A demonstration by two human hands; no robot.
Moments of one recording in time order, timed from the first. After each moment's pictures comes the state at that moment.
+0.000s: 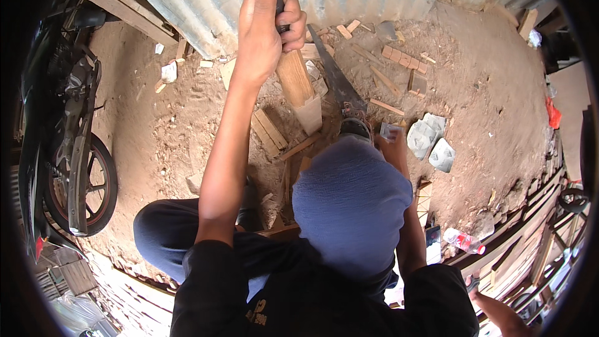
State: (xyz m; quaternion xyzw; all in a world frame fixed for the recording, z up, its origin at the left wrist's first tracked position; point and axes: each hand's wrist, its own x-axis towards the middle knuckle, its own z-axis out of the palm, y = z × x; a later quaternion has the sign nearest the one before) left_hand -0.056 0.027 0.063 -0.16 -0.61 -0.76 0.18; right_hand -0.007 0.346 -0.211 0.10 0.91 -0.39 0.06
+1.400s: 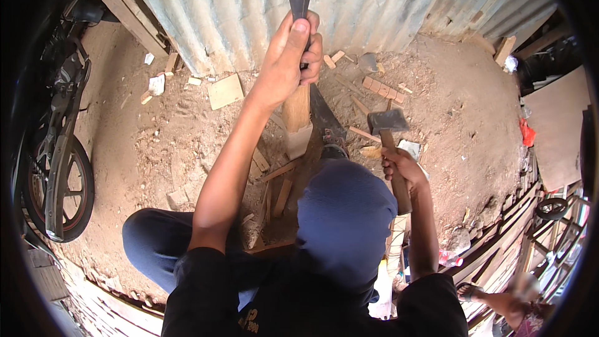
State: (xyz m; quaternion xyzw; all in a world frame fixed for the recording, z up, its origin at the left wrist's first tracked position) left_hand -0.053 0.036 0.065 -0.19 -0.57 -0.79 0.12; right_hand -0.035 0.371 -0.052 0.17 0.67 -0.64 0.35
